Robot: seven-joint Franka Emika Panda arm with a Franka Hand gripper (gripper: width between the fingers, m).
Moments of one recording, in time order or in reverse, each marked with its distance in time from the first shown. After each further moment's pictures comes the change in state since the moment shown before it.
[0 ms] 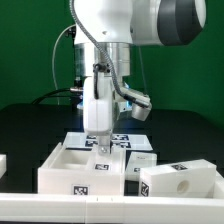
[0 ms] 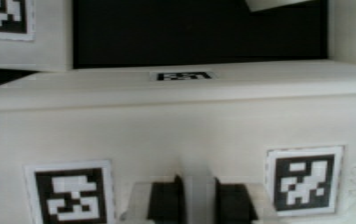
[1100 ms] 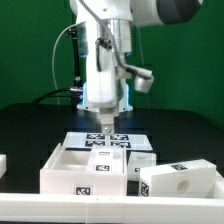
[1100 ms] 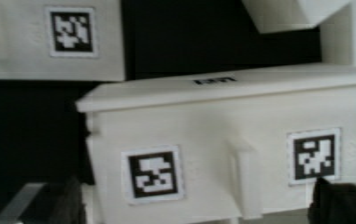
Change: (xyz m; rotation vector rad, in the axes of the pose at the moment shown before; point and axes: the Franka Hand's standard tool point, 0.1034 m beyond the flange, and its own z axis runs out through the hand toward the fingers) arm -0.020 0.035 -0.039 0.001 -0.067 0.047
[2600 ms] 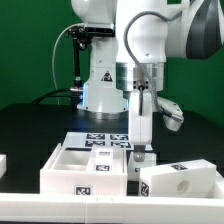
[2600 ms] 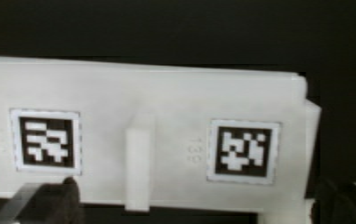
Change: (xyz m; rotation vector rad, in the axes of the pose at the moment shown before) arm -0.030 0.059 0.064 -0.105 0.076 -0.028
